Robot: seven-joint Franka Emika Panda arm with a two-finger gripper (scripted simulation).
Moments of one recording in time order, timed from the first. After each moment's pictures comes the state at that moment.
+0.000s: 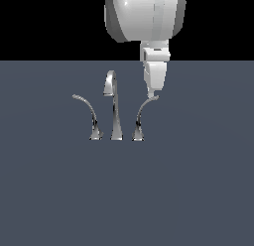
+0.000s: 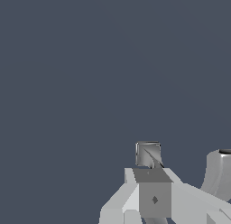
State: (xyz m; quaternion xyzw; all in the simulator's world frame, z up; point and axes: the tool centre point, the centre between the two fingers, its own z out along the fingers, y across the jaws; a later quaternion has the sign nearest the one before) arm 0.060 -0.086 0.171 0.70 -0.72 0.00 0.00
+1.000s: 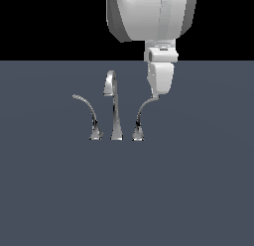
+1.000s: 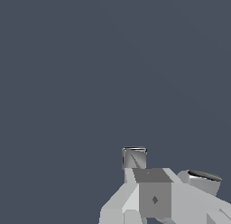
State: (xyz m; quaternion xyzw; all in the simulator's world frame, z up) arm 0.031 -0.096 0.171 0.70 -0.72 0.00 0.00
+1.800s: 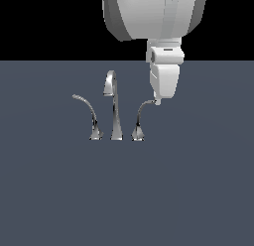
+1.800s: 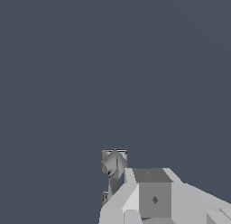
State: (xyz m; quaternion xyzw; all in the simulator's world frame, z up) arm -0.008 -0.097 0.170 0.69 -0.72 0.00 0.00
